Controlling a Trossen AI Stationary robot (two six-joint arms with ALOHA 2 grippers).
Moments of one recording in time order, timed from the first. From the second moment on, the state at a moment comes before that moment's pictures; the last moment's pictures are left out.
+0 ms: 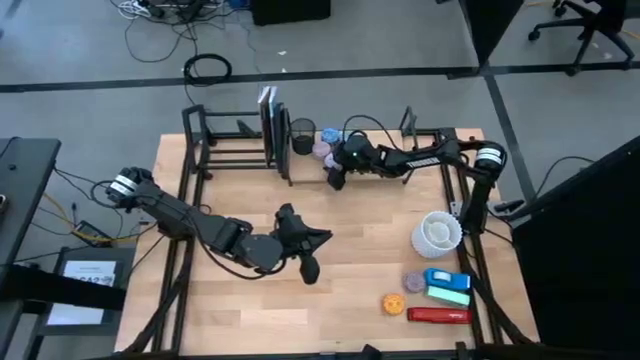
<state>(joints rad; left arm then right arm) -0.45 1.52 1.27 -0.04 -0.75 -0.50 -0.41 1.82 0.97 0.26 0.10 0.03</state>
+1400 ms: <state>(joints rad) -0.47 1.53 1.27 -0.05 -0.75 -0.53 0.59 1.50 0.74 -0.26 0.16 0.35</state>
